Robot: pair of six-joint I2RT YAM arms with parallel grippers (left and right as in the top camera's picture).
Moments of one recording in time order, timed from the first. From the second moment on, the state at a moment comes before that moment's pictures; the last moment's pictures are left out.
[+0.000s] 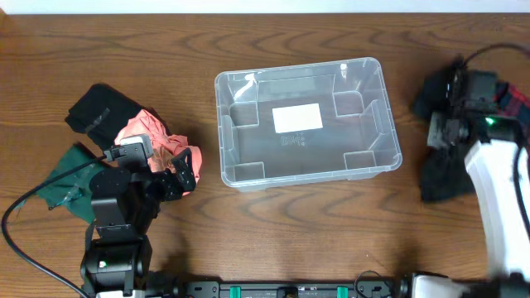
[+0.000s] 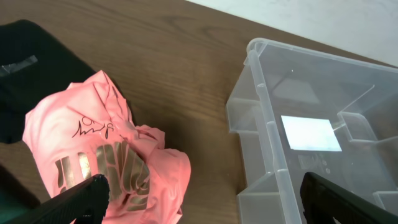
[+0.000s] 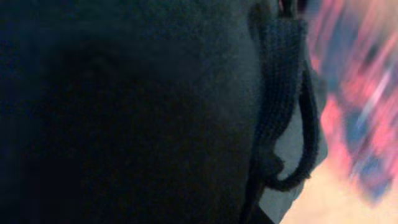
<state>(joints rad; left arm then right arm) 0.06 0.63 0.58 -0.50 0.19 -0.25 -0.09 1.39 1.18 -0.82 0.28 0.02</state>
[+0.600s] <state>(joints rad) 0.06 0.63 0.58 -0.50 0.19 -0.25 0.58 1.48 1.29 -0.75 0.07 -0.35</state>
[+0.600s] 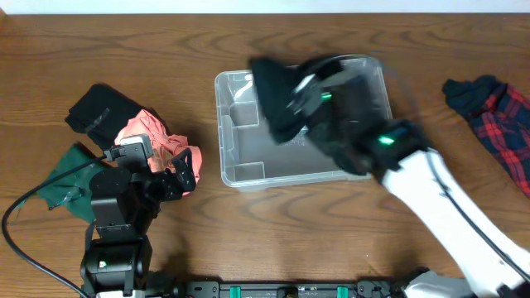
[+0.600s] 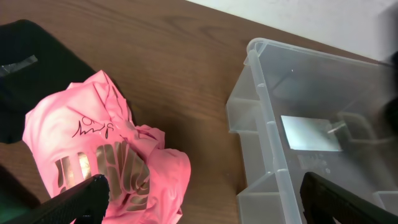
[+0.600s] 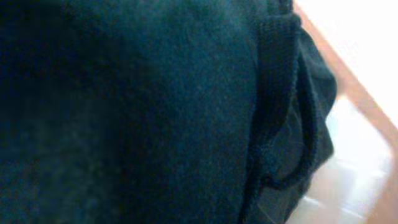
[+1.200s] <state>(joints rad) 0.06 0.63 0.58 -0.50 0.19 -0.25 0.63 1.61 1.29 -0.68 0.18 -0.31</state>
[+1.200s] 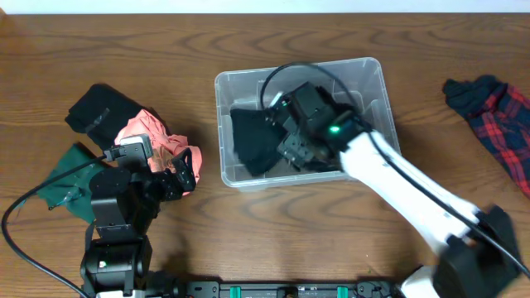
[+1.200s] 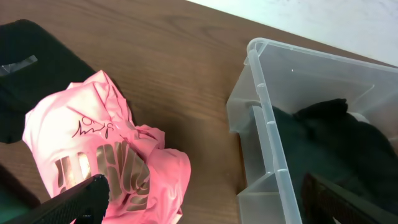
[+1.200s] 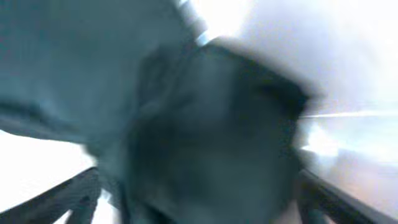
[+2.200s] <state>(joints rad) 0.06 0.63 0.58 -0.50 0.19 -0.25 -0.38 1.84 1.25 -0.69 0.44 -0.20</state>
